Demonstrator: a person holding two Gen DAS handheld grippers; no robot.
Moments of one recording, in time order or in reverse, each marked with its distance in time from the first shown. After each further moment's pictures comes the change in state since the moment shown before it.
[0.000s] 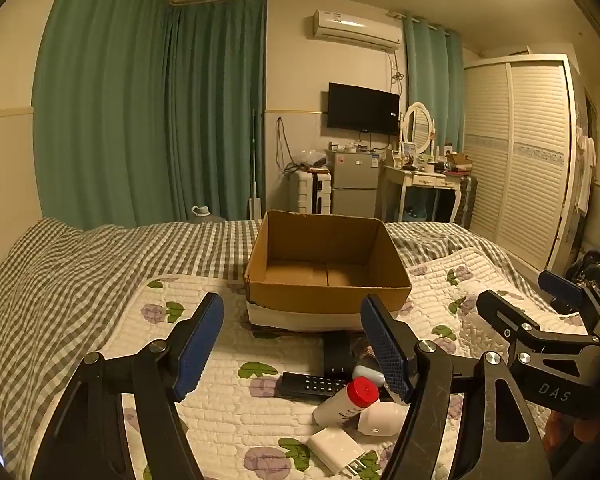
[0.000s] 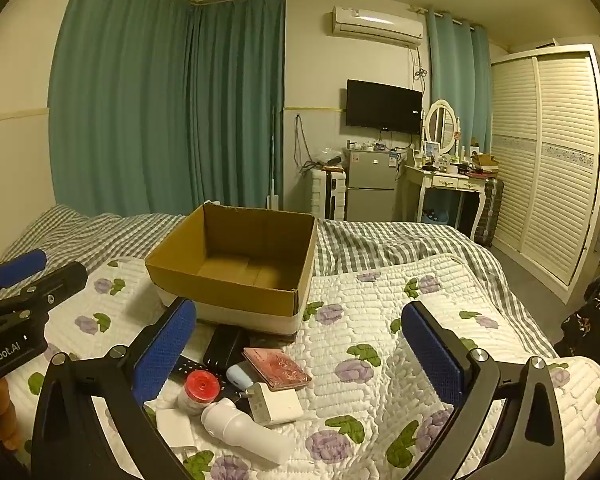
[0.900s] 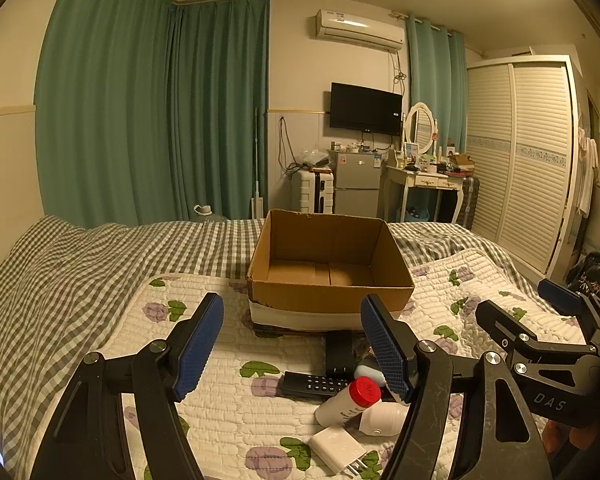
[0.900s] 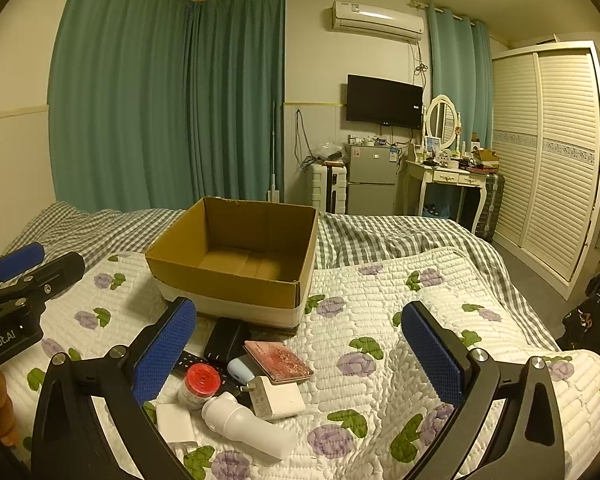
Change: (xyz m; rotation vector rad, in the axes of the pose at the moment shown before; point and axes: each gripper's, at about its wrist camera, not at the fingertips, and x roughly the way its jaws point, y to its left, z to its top) left arm -0.002 0.005 0.001 -0.006 0.001 0.004; right arm 0.001 0.001 -0.003 0.001 0.017 0.002
